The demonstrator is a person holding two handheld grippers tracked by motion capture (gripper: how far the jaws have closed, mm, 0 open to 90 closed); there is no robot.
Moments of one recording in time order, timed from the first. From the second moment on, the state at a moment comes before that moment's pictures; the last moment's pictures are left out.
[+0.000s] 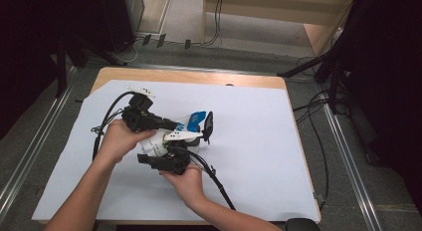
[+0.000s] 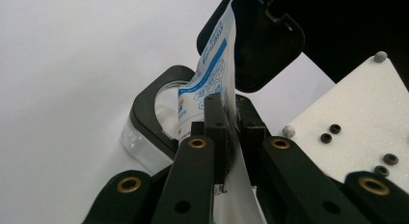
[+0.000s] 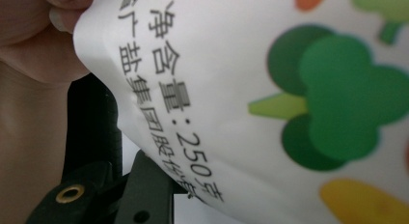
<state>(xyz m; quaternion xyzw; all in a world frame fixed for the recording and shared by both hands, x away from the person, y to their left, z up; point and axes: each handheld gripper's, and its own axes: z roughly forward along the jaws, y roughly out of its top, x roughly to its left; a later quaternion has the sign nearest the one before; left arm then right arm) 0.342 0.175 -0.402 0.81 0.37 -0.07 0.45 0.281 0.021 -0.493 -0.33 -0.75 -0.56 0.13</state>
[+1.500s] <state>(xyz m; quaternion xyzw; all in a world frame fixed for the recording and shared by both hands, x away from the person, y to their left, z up) 0.342 0.174 -0.401 0.81 0.37 -0.07 0.45 0.283 0.019 -0.491 -0.33 -0.75 -0.55 0.14</state>
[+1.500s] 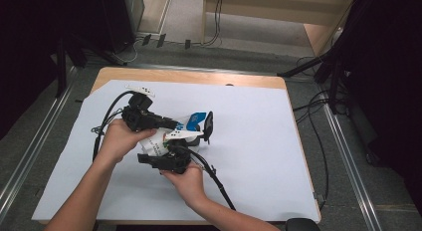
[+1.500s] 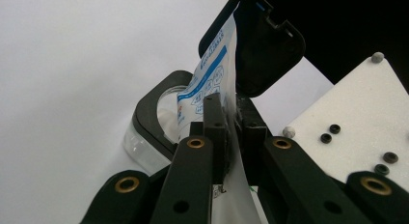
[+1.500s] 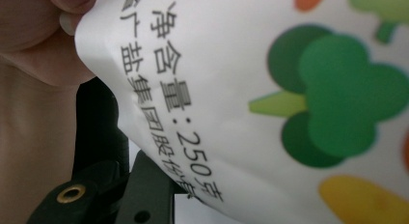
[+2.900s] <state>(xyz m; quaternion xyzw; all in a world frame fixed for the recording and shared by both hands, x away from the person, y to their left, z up) 0.341 0.172 -0.401 0.81 0.37 -0.05 0.46 0.285 0.019 -0.491 -0.32 -0.76 -0.55 0.15</state>
